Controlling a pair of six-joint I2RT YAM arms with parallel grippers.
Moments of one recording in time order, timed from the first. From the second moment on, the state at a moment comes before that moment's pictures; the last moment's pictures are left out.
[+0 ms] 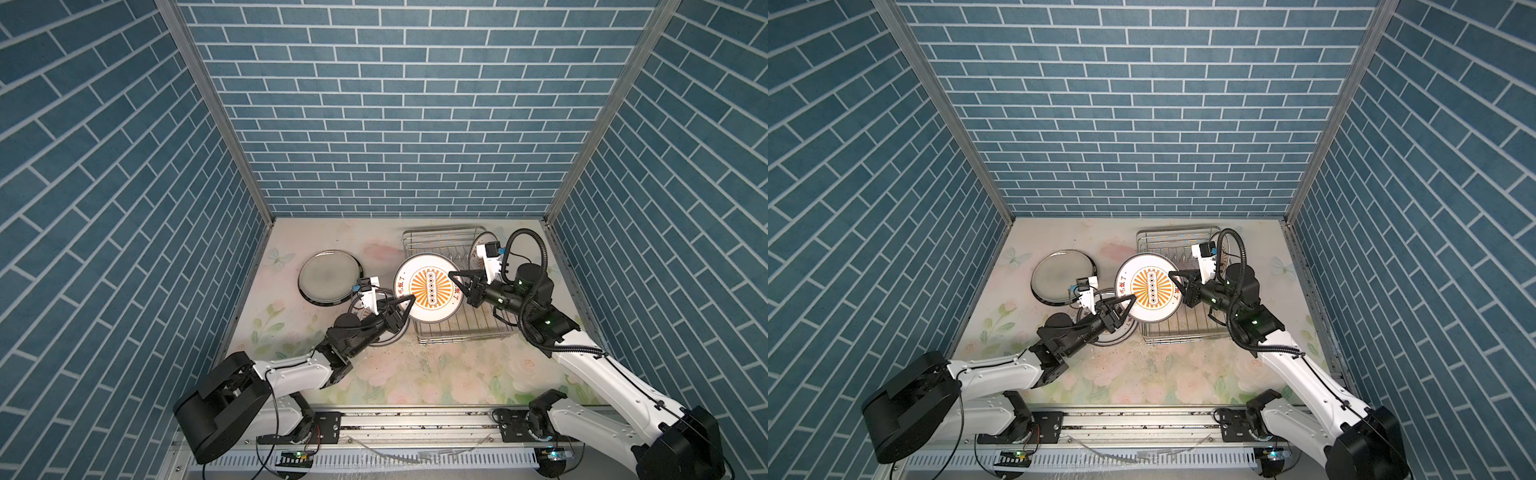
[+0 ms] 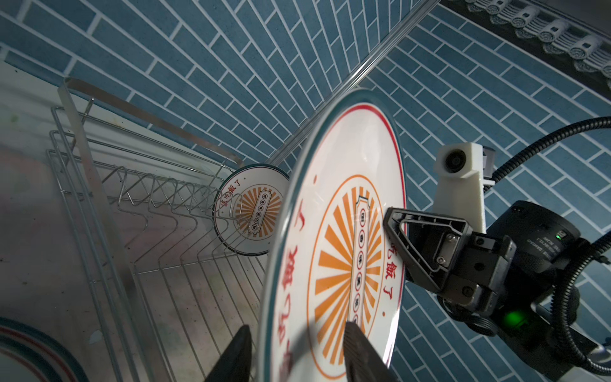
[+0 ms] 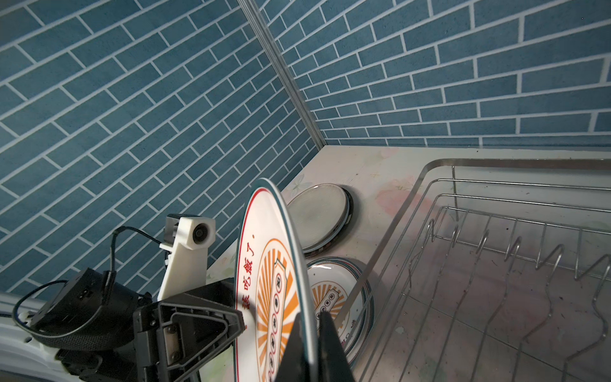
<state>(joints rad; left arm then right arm) -0.80 1.25 0.31 1.02 0.08 -0.85 0.52 1.00 0.70 0.13 -0.50 0.42</state>
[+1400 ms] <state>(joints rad) -0.82 1.22 0.31 0.90 0.05 -0.91 0.51 1.06 0.70 0.14 -0.52 0.45</state>
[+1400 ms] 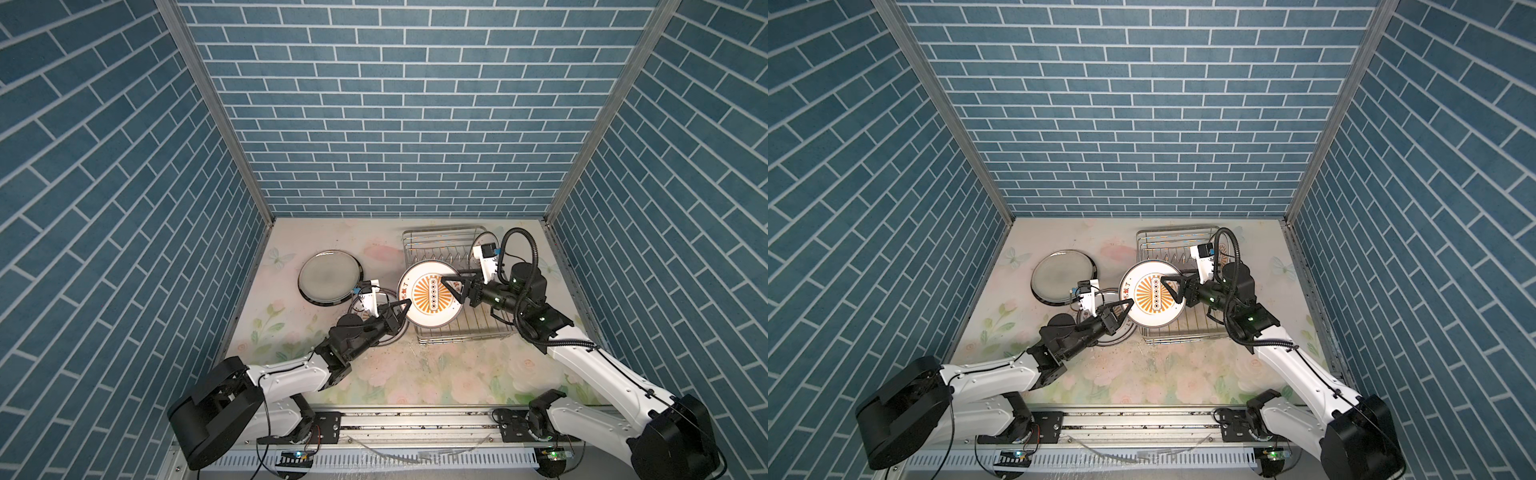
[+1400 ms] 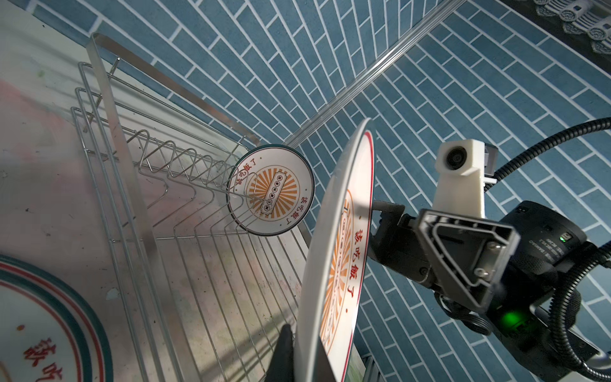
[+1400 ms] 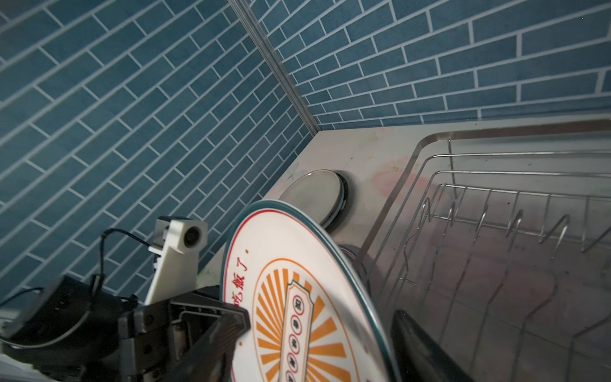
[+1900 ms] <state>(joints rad) -0.82 1.23 0.27 0.99 0.05 -0.94 0.51 0.99 0.68 0.13 -0.50 0.42</state>
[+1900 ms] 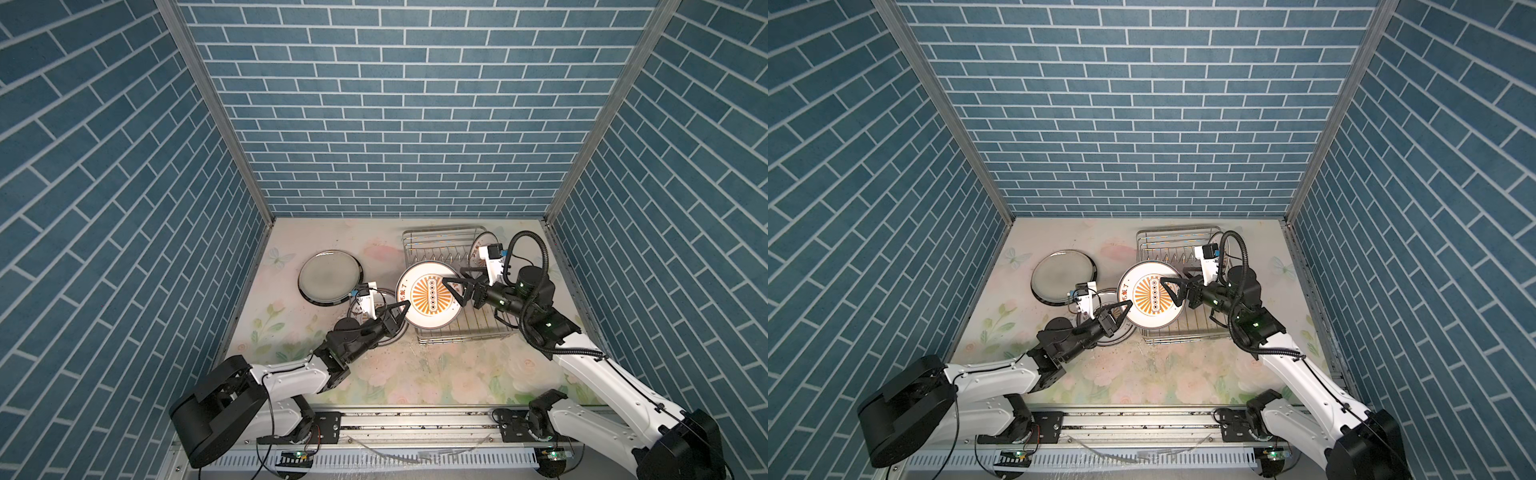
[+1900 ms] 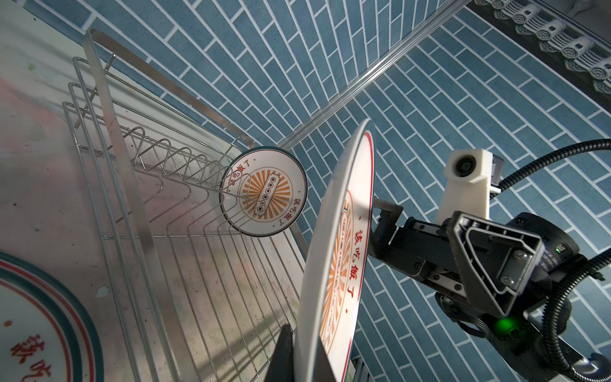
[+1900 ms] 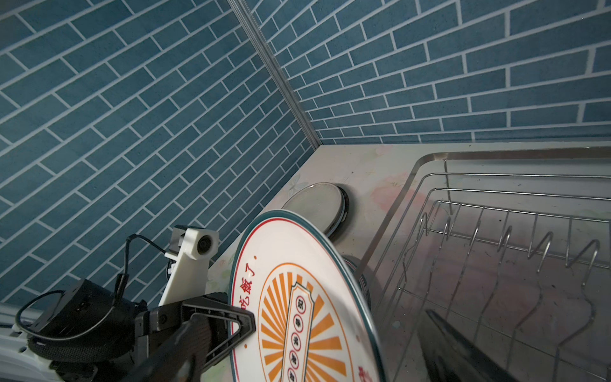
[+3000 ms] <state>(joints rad) -0.82 0.59 0.13 0.27 -0.45 -1.04 0.83 1.09 0.78 -0.06 -0.28 0.12</state>
